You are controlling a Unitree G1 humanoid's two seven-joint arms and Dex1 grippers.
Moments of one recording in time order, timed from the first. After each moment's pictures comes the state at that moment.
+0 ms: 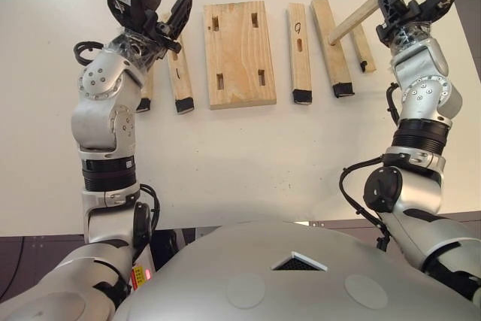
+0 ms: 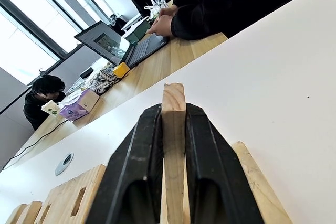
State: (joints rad) left arm -0.24 0.33 0.09 -0.16 -0.33 0.43 -0.38; right arm -0.49 -0.21 -0.39 0.36 0.54 0.42 0.20
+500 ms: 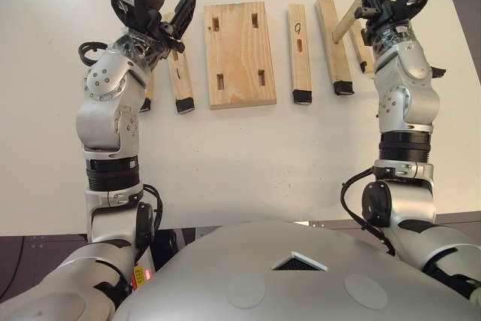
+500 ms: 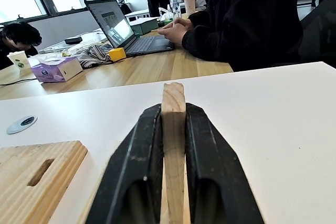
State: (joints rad) left arm -0.24 0.31 0.09 -0.16 -0.33 0.41 -0.38; right arm -0.39 -0.21 -0.15 0.23 0.27 0.28 0.15
